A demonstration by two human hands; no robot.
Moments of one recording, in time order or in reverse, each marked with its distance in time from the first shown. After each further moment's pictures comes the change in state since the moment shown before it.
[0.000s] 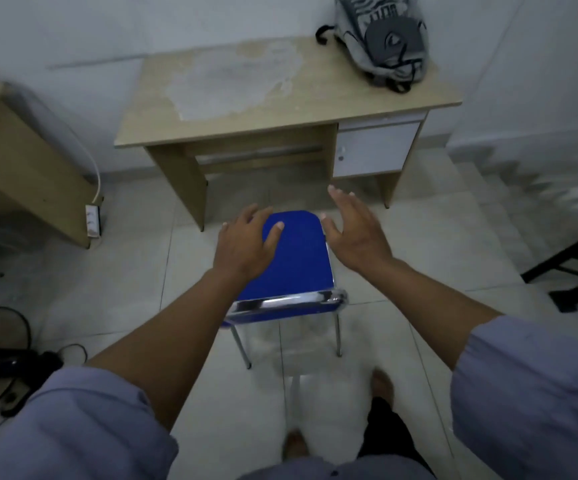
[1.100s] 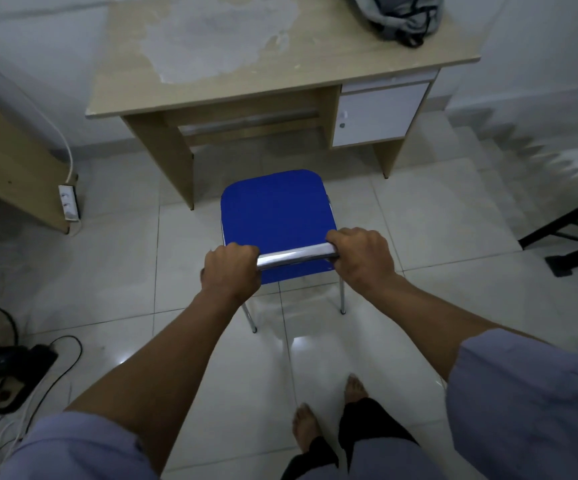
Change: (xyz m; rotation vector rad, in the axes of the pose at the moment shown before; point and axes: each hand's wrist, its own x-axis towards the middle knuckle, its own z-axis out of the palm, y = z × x) left_hand -0.012 -0.081 0.033 0.360 -0.227 0.066; right_hand -0.023 -0.009 0.061 -0.507 -0.153 -0.149
